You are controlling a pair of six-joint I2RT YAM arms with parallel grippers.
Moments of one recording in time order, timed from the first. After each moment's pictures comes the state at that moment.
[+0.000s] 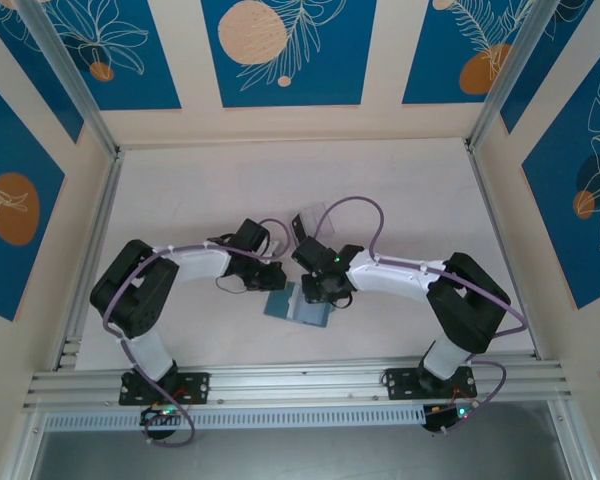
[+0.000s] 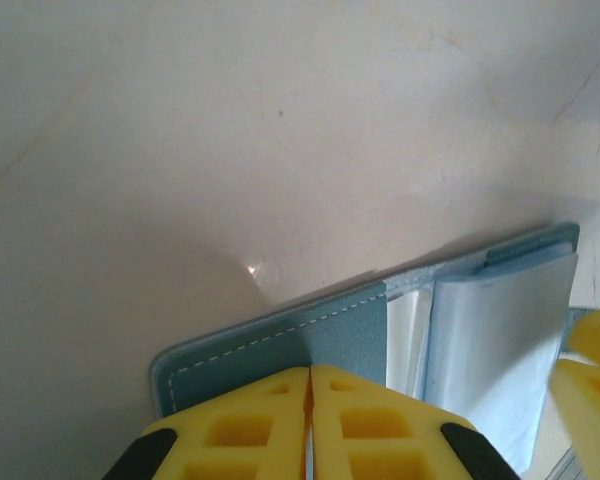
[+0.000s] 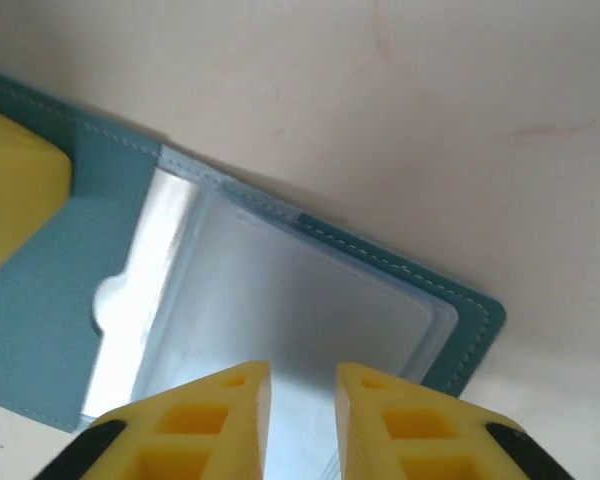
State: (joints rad) left arm -0.61 1.74 0.88 -0.29 0.49 -0.50; right arm 0.89 1.63 1.00 -0.66 0.05 0.72
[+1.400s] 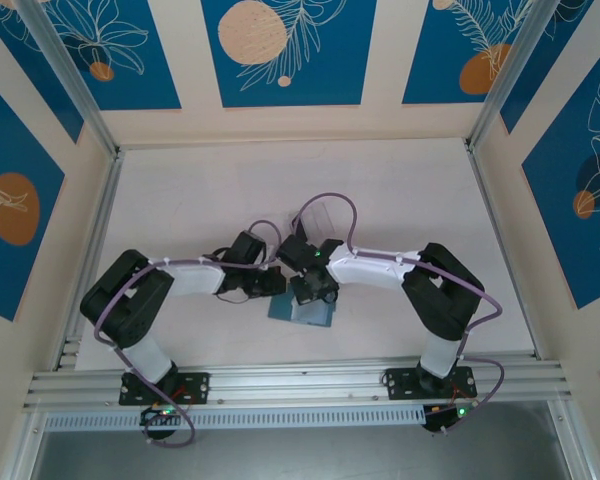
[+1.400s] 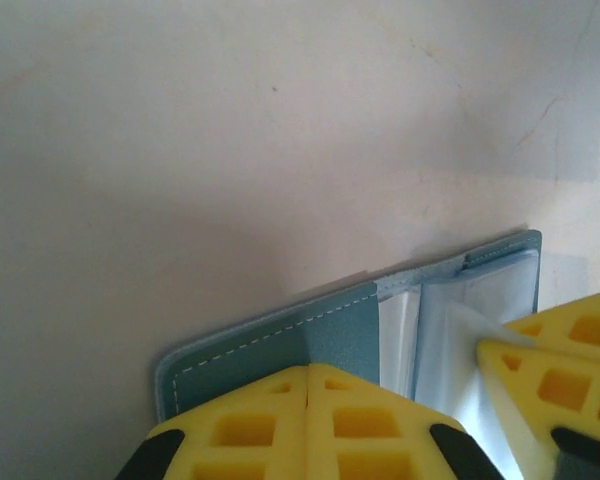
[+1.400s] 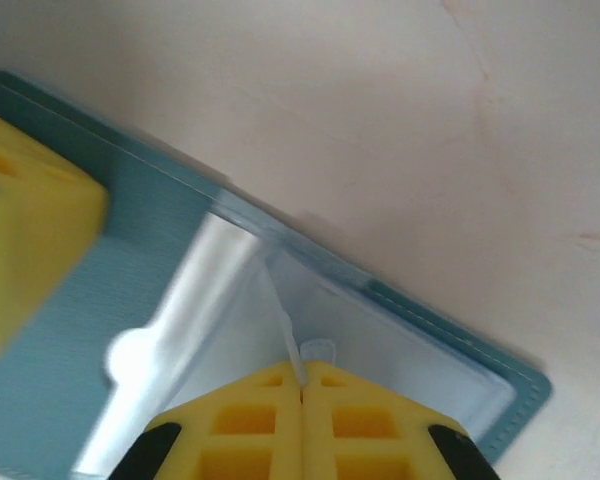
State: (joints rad) left arm -0.65 1.67 0.71 -0.03 0.46 -0.69; right arm 0.93 1.77 1.13 -0.73 0.07 0.55
